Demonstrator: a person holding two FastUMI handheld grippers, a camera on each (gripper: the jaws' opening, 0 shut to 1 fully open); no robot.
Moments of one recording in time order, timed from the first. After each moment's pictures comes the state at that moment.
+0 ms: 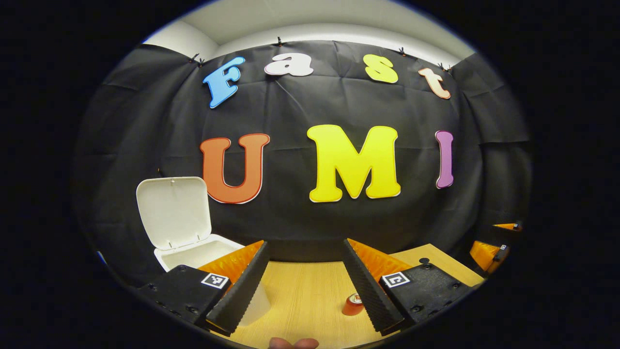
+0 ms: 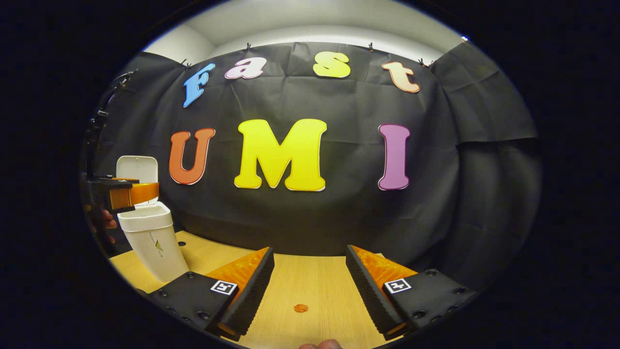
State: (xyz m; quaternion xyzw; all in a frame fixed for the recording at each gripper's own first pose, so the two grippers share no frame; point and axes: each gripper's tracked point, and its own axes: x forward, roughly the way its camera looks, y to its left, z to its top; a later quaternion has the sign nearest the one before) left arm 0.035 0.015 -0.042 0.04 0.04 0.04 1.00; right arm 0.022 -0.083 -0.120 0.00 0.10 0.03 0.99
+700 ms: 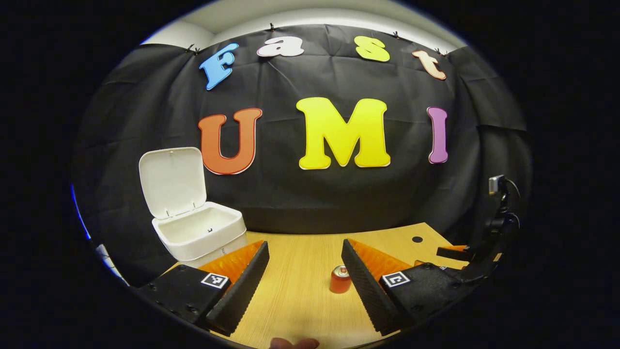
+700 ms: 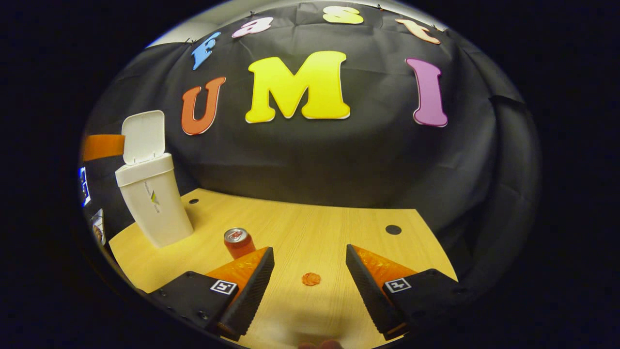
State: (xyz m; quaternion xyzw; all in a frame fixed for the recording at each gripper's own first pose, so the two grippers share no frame) left arm -0.009 -0.022 -0.093 0.04 0.11 0.05 0.99; right arm 0.057 -0.070 -0.285 0.00 0.26 0.13 0.96
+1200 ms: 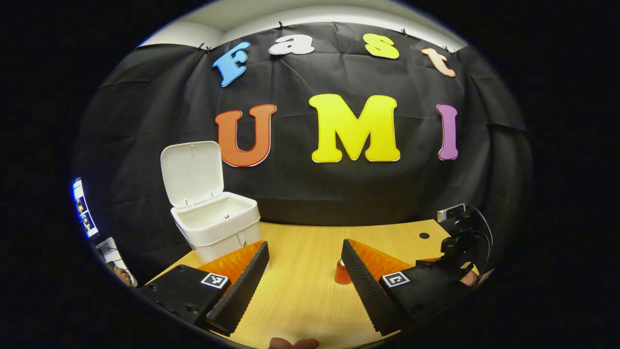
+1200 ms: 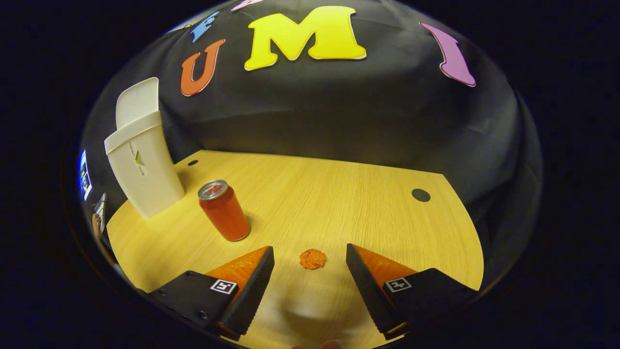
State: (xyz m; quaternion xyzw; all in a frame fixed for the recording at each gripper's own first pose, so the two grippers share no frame) left arm -0.042 -0.018 -0.095 0.04 0.13 0.11 0.98; right arm 0.081 -0.064 -0.395 -0.01 0.37 0.16 0.92
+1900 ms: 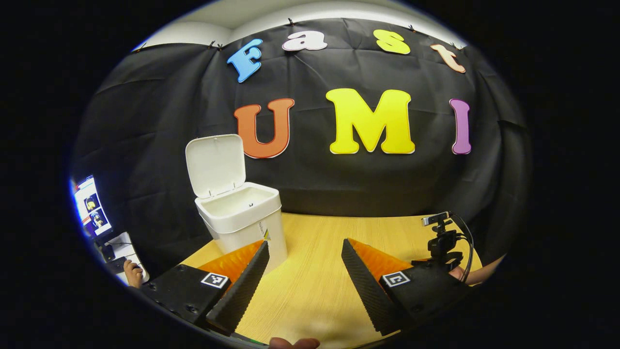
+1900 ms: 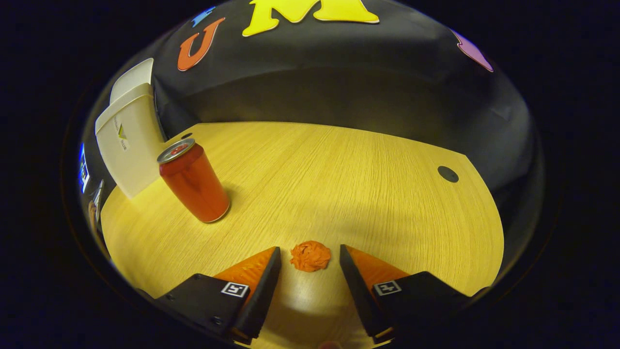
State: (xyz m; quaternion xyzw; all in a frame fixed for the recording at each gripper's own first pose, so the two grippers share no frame) left arm -0.072 -0.004 -0.097 0.03 0.16 0.15 0.98; right arm 0.096 -0.059 -0.462 -0.03 0.42 0.17 0.89
